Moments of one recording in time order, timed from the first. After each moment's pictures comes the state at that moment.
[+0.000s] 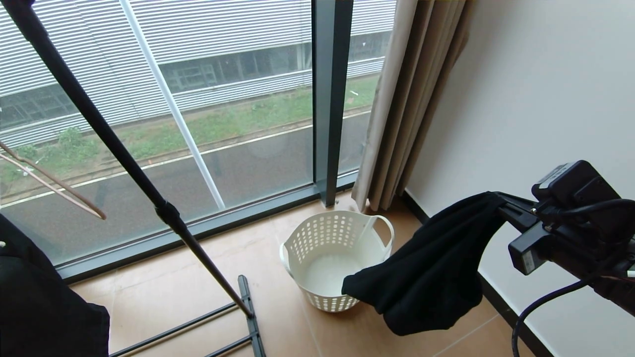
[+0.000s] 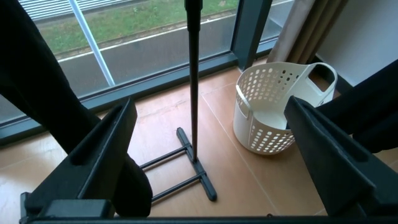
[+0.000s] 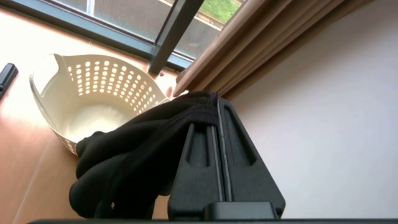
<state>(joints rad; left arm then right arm) 0.00 0.00 0.00 0.00 -0.03 0.02 0.49 1.32 -0.44 -0.77 -0.24 -0.53</state>
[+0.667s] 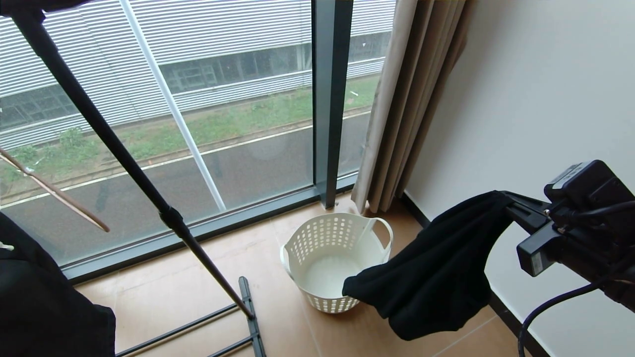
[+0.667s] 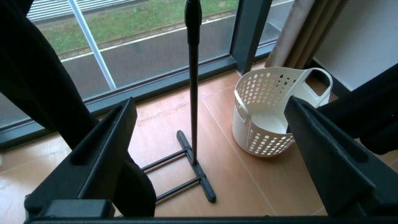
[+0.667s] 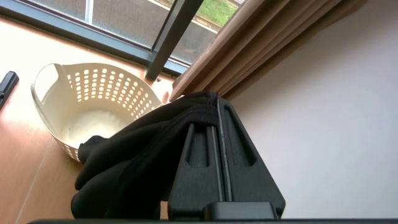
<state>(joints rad) 0.00 0.00 0.00 0.00 -0.04 0.02 0.49 1.29 -0.43 -0.77 -0.24 -0.53</state>
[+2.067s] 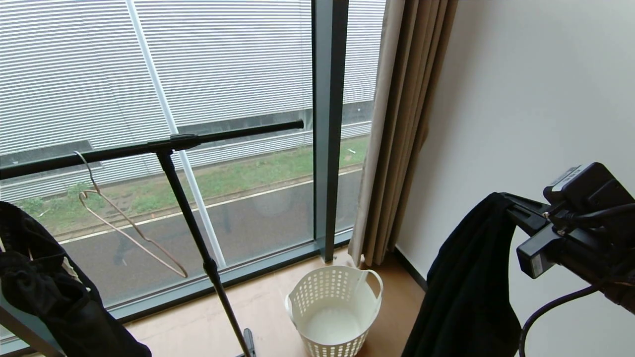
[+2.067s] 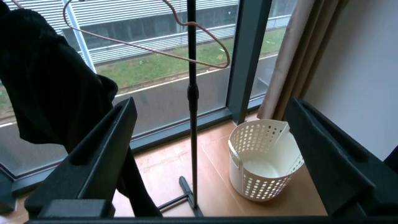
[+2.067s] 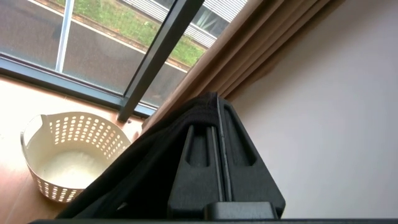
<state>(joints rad) 0.00 0.00 0.00 0.00 -0.03 0.01 0.49 1.30 -0.43 -0.77 -0.24 -0.53</state>
